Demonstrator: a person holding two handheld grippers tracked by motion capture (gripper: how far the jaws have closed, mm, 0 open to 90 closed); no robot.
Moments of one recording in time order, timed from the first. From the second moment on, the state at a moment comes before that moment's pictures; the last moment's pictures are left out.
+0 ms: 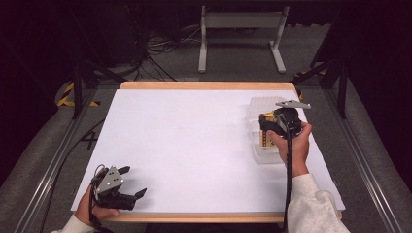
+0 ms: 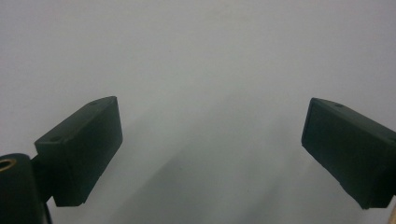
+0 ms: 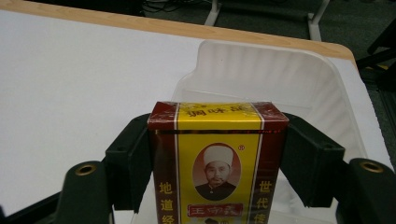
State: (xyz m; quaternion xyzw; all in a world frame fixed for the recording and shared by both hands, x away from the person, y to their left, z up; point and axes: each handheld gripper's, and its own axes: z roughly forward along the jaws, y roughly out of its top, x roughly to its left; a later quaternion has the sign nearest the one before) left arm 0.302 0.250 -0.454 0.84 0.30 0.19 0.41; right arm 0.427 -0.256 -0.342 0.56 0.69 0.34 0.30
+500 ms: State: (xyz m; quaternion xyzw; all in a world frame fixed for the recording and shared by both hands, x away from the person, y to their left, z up) left arm 0.302 0.250 -0.454 0.84 0.30 0.19 0.41; right arm 0.418 -0.258 -0.346 0.56 0.70 0.34 0.30
